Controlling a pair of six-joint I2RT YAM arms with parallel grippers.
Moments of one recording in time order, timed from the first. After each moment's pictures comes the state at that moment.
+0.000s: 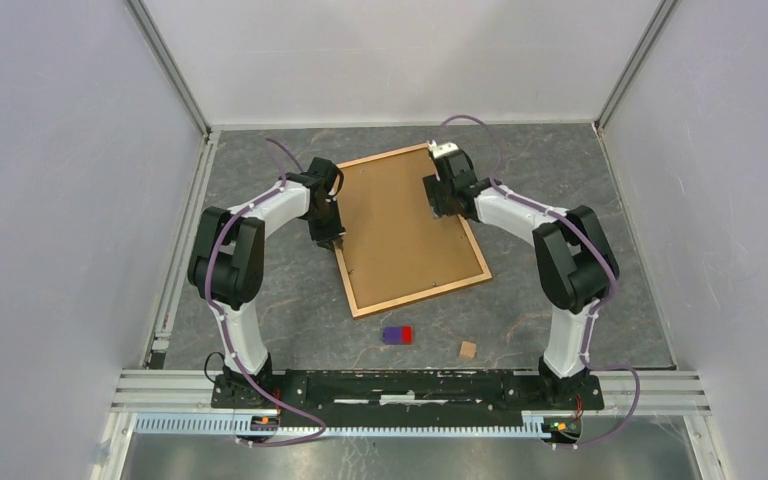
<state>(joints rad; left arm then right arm) -0.33 1.91 1.32 -0.73 0.07 -0.52 0.48 1.89 1.28 -0.26 0.26 0.09</state>
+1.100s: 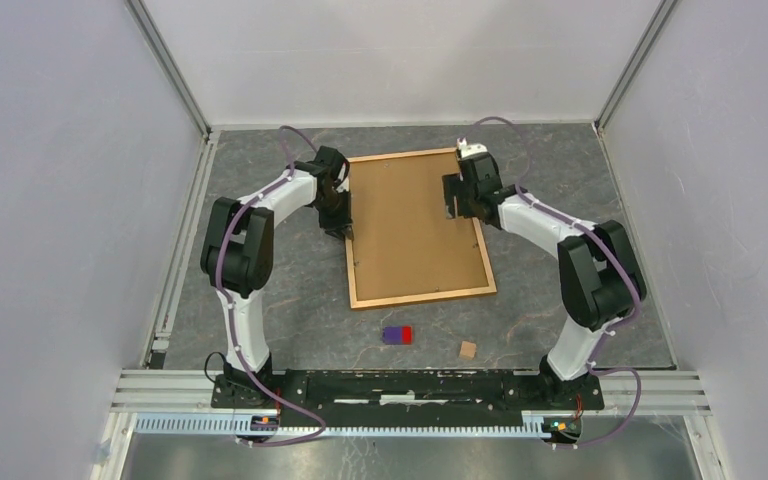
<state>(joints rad) -0.33 2.02 1.48 -0.75 0.20 -0.35 0.42 1.75 1.14 -0.20 0.20 0.17</state>
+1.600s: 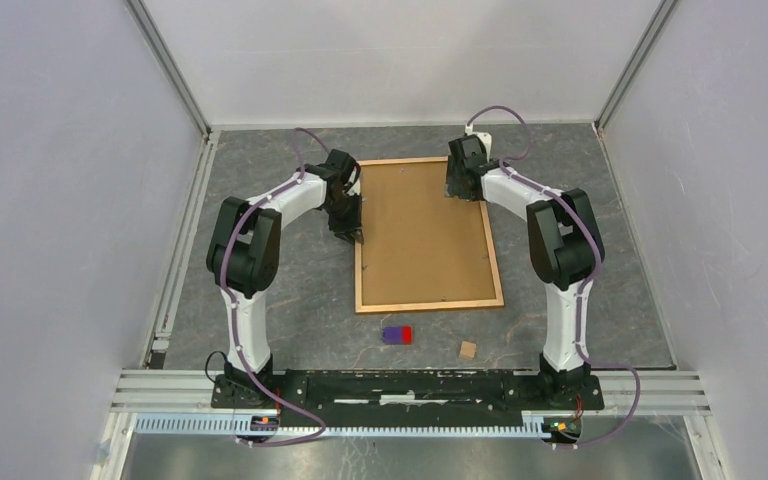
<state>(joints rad) -0.38 2.04 1.48 -0.73 0.22 -0.34 0.36 2.09 1.52 -0.33 0.37 0.38</state>
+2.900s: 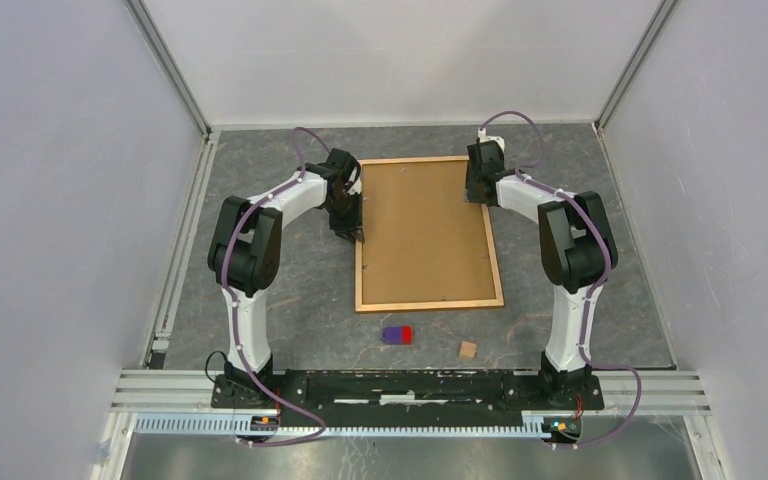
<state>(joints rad) -0.38 2.05 1.50 -0.73 0.22 -0.34 0.28 2.05 1.39 -0.22 0.32 0.29</state>
